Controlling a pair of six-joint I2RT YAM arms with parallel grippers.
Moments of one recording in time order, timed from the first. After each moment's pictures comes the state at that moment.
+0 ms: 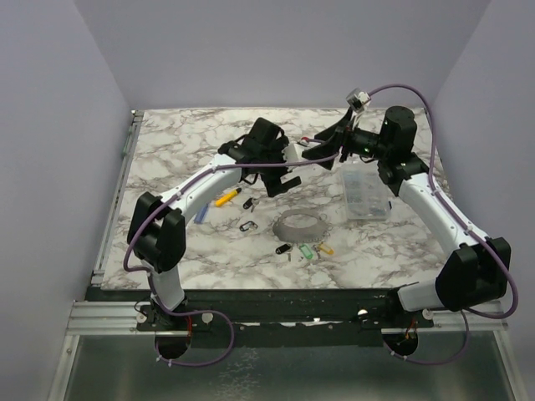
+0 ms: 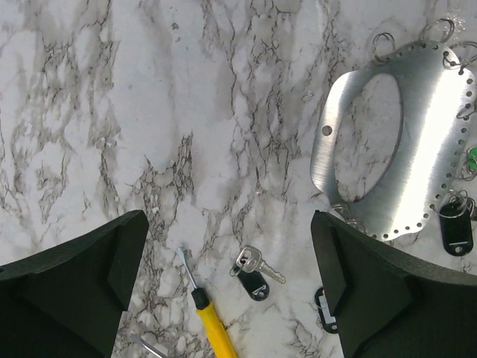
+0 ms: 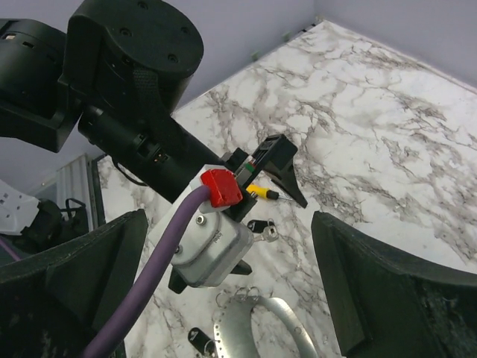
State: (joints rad) left arm -0.60 1.79 1.55 -0.60 0.35 0.67; right arm 0.25 1.40 1.18 0.12 -0.89 0.23
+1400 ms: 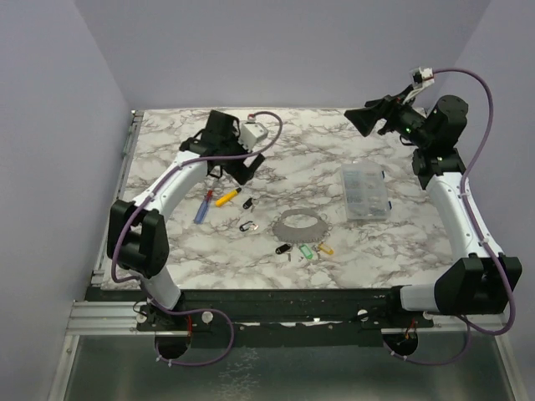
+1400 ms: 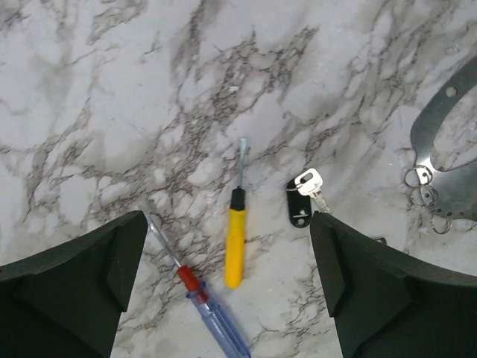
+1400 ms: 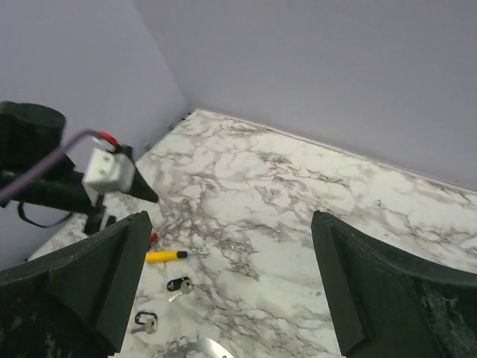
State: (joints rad) left arm -0.42 1.70 1.43 -0.57 0.23 0.44; right arm 0.03 1.34 1.26 0.17 -0.72 0.34
